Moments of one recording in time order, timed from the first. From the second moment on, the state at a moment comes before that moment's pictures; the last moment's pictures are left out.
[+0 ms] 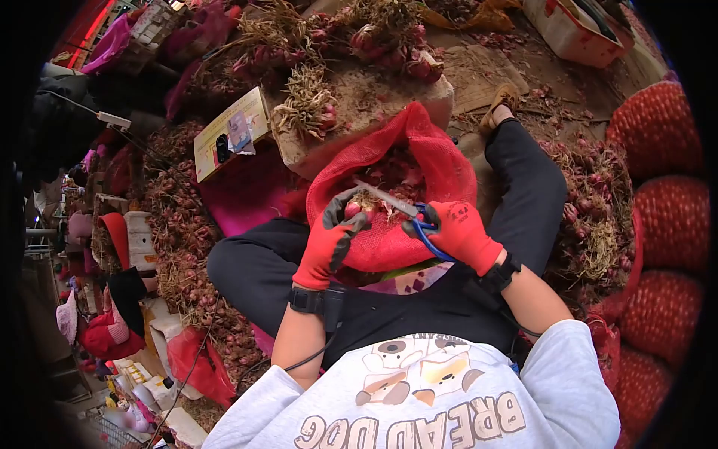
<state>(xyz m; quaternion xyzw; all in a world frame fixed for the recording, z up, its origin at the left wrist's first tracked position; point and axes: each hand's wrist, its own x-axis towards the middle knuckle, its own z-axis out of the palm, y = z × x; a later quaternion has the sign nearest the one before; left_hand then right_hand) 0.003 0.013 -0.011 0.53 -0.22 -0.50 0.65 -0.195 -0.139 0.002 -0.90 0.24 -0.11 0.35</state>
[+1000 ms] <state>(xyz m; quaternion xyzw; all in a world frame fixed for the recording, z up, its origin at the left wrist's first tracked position) -0.026 0.004 -0.010 0.55 -0.25 -0.47 0.65 -0.137 -0.131 -0.002 -0.48 0.21 -0.14 0.84</state>
